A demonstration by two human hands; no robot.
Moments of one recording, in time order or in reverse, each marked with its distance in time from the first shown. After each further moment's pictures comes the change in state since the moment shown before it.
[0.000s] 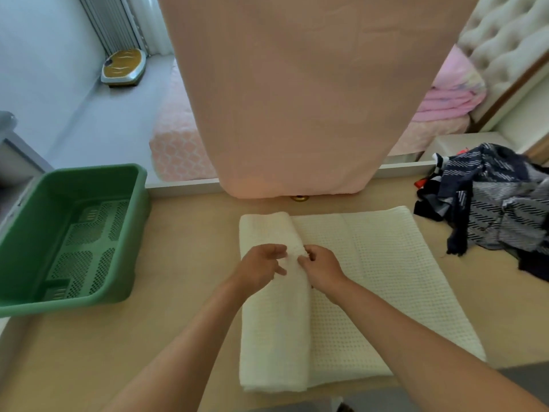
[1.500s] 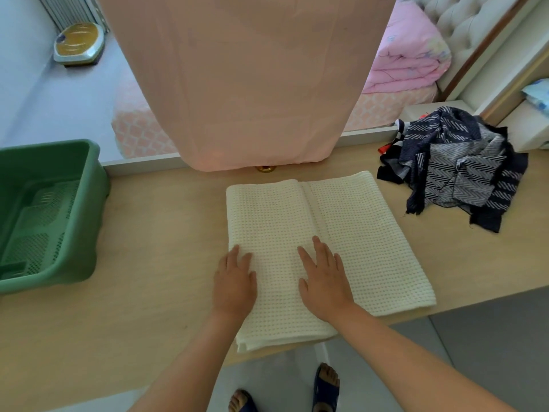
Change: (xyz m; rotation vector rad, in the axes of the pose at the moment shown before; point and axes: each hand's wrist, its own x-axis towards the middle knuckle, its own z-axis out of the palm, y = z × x) left_hand -0.034 -0.096 0.083 0.783 0.328 0.178; right_hand -0.069 0.132 -0.030 -0.929 0.120 -0.299
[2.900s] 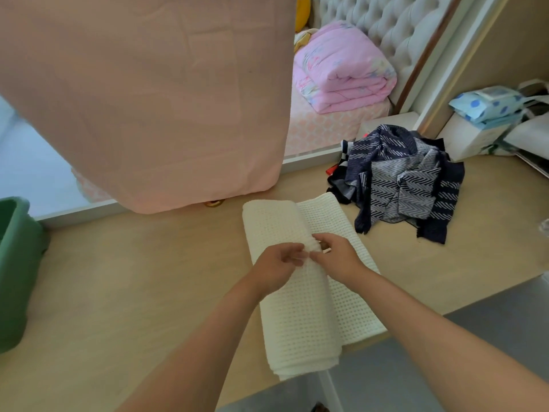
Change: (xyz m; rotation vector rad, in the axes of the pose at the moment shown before) left_hand 0.078 0.221 -0.002 -0.716 -0.459 0.097; right_hand 0.046 0.152 -0.127 0.925 0.052 0.357
